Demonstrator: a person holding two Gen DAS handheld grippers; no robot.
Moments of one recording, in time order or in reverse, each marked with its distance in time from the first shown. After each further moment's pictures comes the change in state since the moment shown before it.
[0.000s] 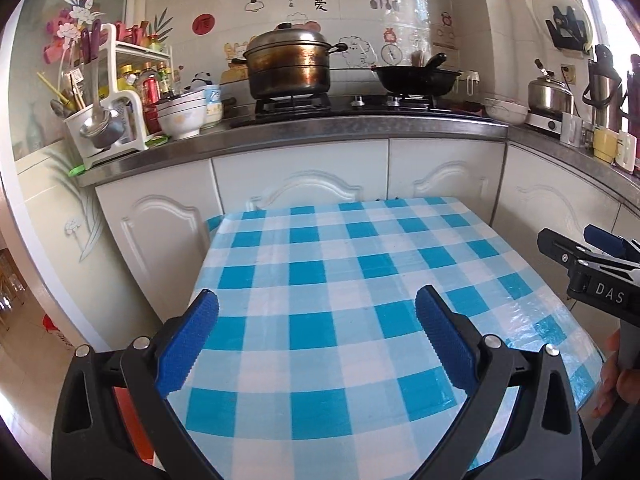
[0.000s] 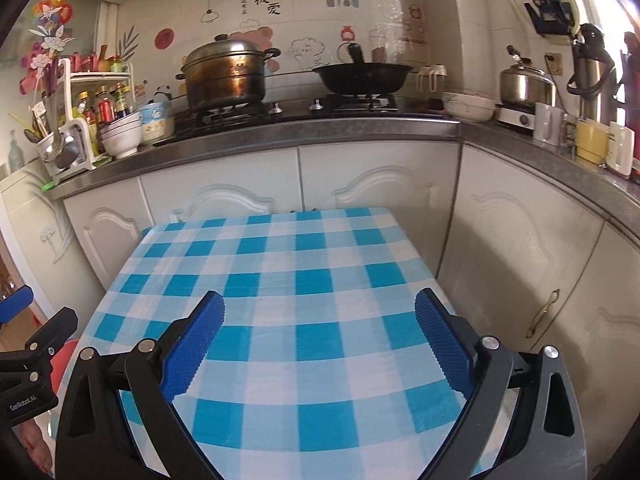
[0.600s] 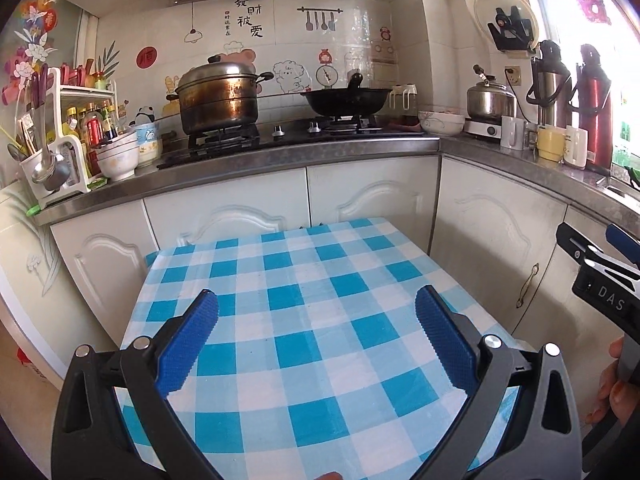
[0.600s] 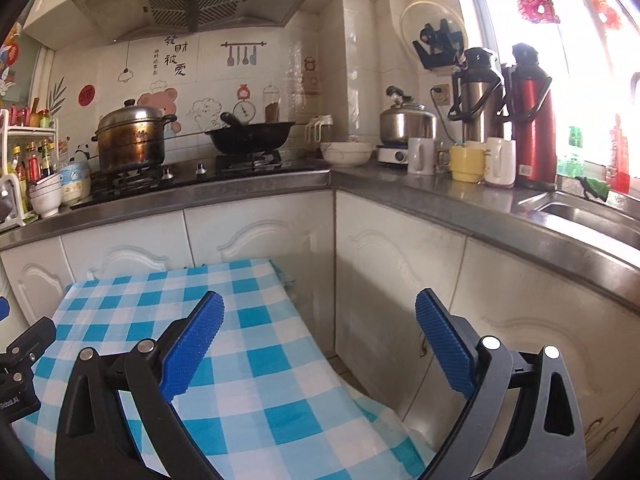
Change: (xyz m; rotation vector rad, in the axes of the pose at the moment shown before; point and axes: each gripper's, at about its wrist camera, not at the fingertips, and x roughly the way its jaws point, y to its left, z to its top) left arm -0.028 -0.094 0.021 0.062 -0.085 -0.144; right arm -0.076 -0.091 -0.007 0.094 -0.204 -0.307
